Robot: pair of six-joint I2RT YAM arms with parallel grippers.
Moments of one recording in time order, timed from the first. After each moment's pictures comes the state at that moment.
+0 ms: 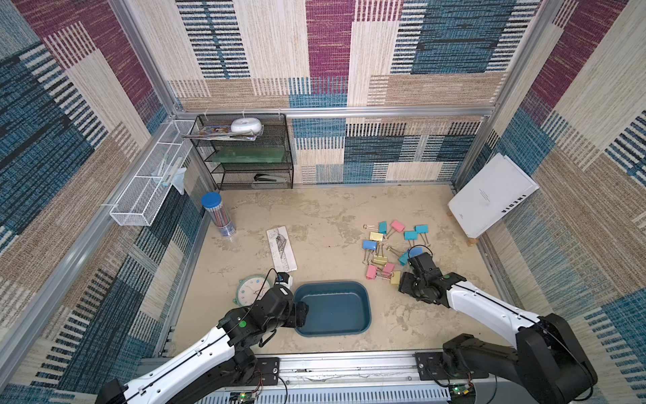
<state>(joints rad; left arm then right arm) -0.79 0.70 0.41 -0.61 -0.08 -0.67 0.42 1.19 0.50 -0.45 0.12 0.74</state>
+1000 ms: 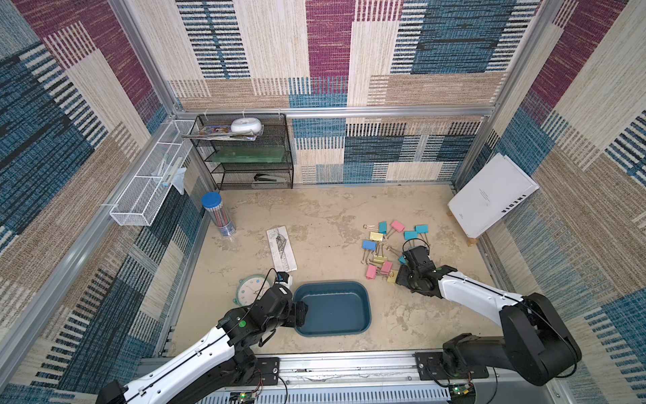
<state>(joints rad) -0.77 0.69 0.40 -0.61 -0.08 -0.65 0.41 1.33 0.57 -0.36 0.19 0.75</state>
